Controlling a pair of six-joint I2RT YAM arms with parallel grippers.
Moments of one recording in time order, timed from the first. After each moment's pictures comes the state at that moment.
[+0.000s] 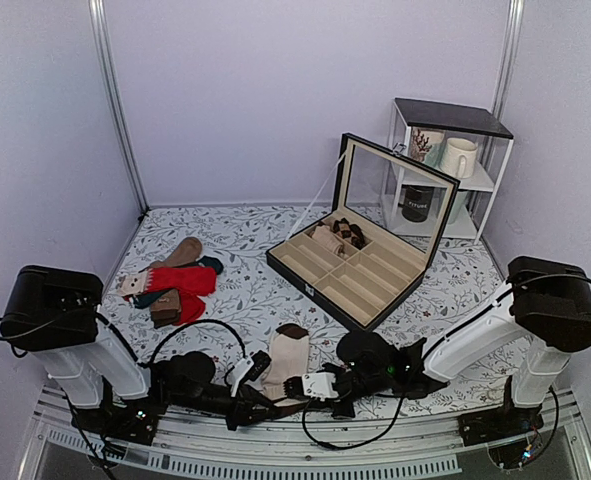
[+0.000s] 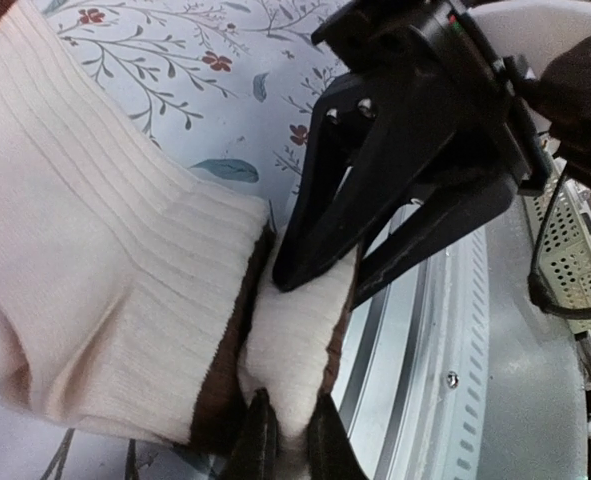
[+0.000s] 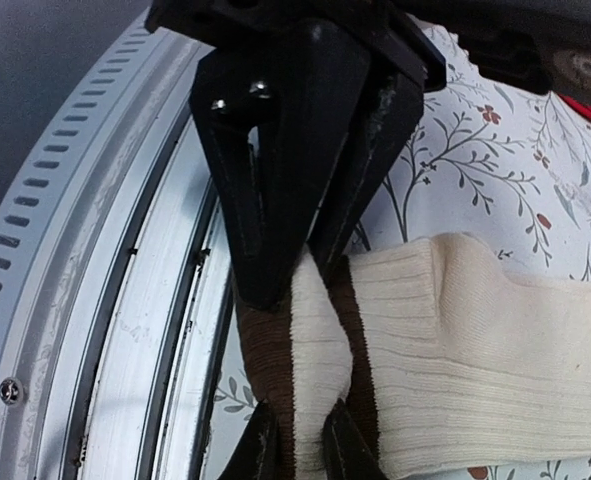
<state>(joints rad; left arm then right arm) -1.30 1.72 0.19 1.04 0.19 -0.62 1.28 1.78 0.64 0.49 -0.29 -0.37</state>
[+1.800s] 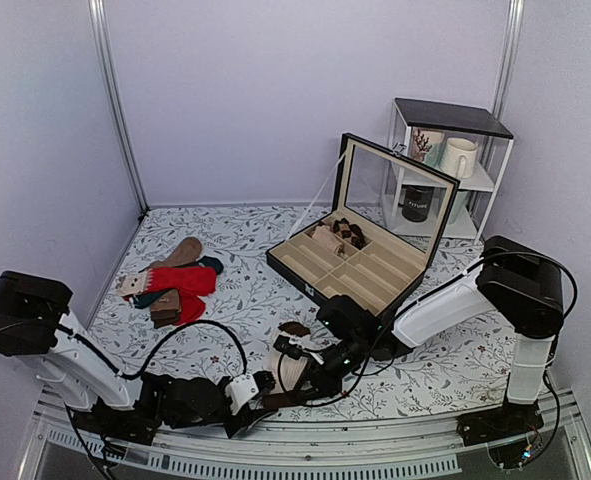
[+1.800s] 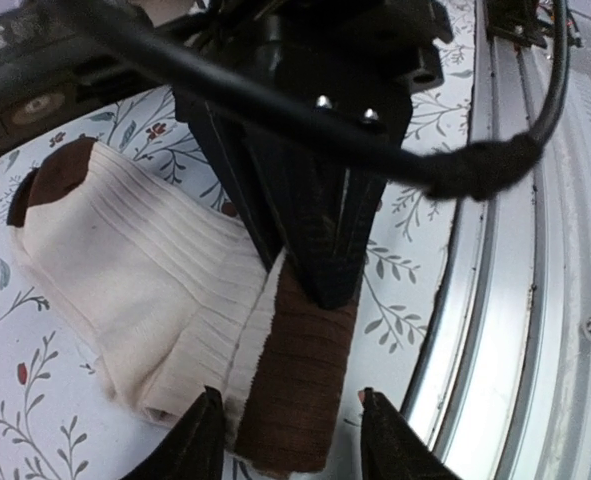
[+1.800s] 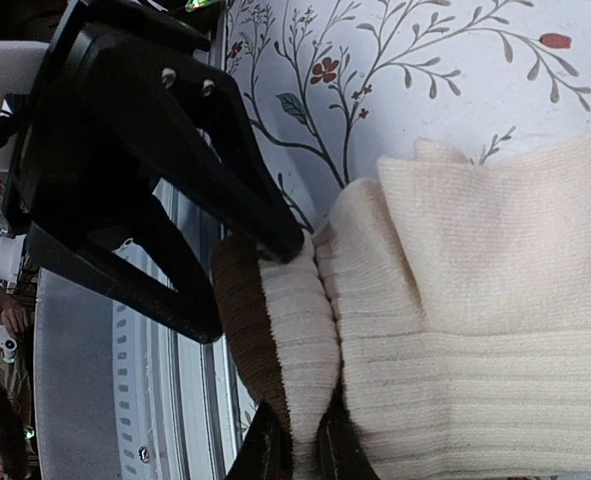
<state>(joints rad) -1.52 1.54 0.23 0.75 -0.37 -0.17 1.08 1.95 0.92 0.13 -0.72 0.16</state>
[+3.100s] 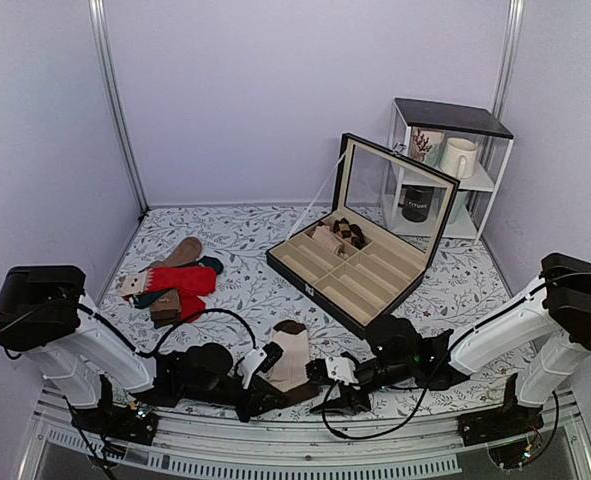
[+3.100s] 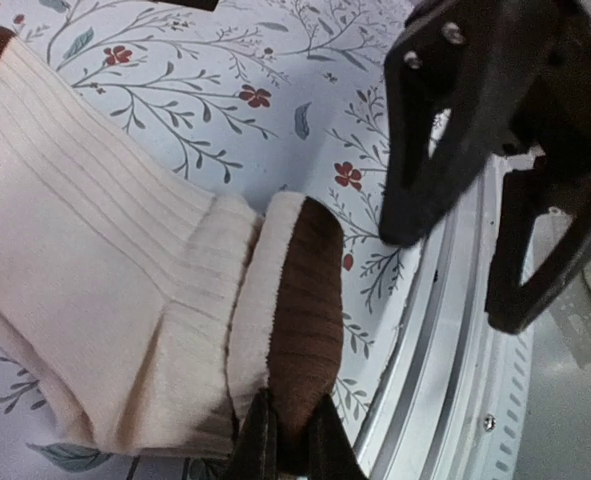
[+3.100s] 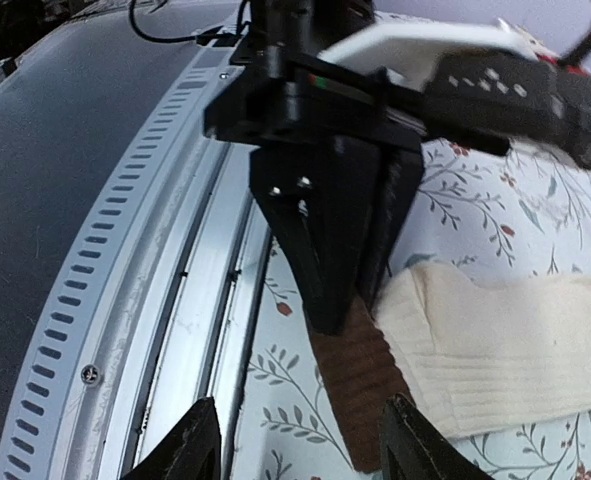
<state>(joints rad) -1.29 1.64 0.31 0.74 0.10 -0.55 1.19 1.62 0.53 0.53 -0.44 -0.26</state>
